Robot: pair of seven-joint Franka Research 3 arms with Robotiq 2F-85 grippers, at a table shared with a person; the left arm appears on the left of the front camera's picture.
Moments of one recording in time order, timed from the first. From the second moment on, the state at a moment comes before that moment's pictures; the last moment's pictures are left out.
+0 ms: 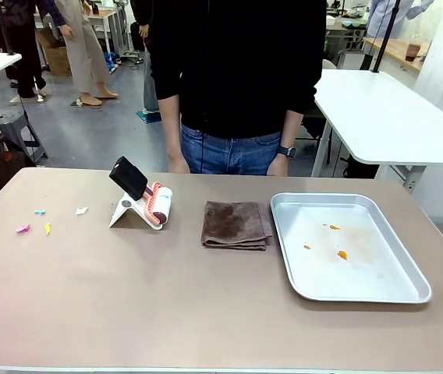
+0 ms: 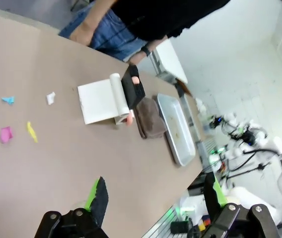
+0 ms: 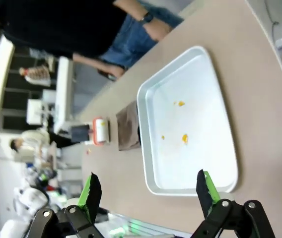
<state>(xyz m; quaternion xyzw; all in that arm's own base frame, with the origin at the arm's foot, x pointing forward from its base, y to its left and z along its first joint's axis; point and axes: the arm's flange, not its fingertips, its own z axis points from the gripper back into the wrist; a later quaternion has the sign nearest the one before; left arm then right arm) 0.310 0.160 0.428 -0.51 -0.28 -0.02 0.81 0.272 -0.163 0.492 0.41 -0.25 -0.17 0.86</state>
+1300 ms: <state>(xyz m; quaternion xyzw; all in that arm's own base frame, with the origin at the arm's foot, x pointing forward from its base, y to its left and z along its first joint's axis) 0.500 -0.005 0.465 -0.26 -0.10 -0.10 0.95 0.414 0.254 0.420 0.14 -0.15 0.20 0.96</state>
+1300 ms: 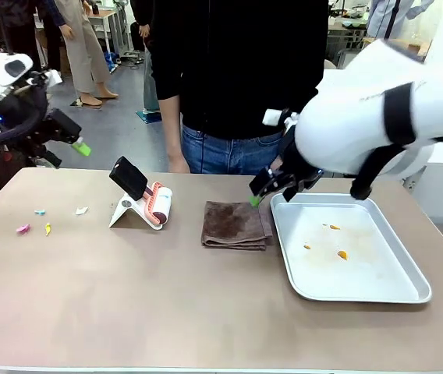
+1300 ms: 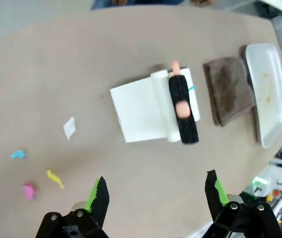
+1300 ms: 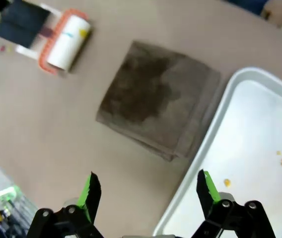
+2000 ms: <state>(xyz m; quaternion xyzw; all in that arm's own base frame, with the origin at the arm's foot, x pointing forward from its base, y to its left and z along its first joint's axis) 0.524 -0.059 0.460 -0.31 -0.09 -0.05 0.95 0.422 0.276 0.399 0.13 -0.13 0.19 0.96</state>
